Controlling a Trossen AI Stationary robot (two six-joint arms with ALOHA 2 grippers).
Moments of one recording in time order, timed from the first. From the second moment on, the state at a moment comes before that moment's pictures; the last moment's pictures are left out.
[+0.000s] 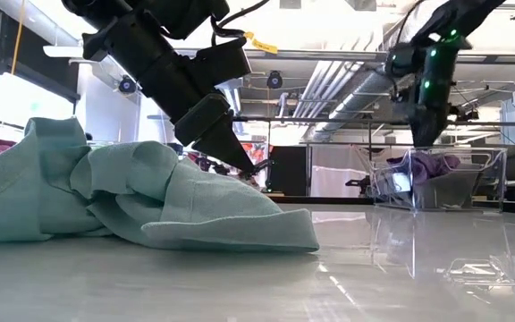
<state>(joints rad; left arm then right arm) -0.20 1.76 0.91 0.03 -0.51 -0.08 -0.99 1.26 0.99 -0.92 0.14 0.01</state>
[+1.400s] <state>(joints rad) -0.22 1.76 0.91 0.19 -0.51 -0.04 -0.52 0.78 0.83 -0.69 0.00 0.02</state>
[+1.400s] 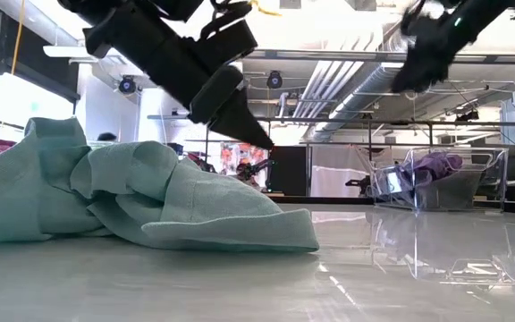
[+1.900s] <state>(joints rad) -0.26 1.76 0.91 0.20 -0.60 -0.02 0.45 0.77 0.66 -0.30 0.09 0.07</state>
